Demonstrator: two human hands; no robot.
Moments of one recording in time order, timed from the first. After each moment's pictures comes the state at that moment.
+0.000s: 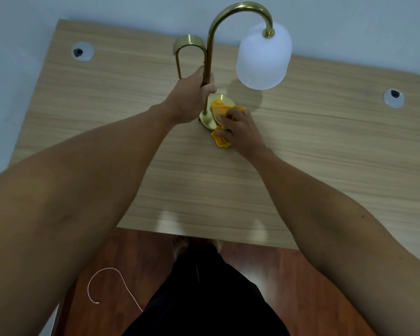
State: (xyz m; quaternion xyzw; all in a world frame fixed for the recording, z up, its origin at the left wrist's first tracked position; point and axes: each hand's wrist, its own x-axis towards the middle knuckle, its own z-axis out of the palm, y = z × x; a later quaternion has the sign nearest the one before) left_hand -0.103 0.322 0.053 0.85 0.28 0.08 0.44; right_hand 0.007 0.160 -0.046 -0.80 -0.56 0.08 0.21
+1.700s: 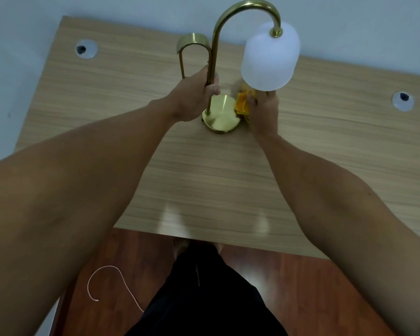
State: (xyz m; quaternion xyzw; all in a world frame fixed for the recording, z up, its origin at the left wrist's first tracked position) left_hand -0.102 0.331 0.055 0.86 0.24 0.03 0.45; right_hand 0.052 0.187 -0.044 -0.87 -0.34 0.02 0.36
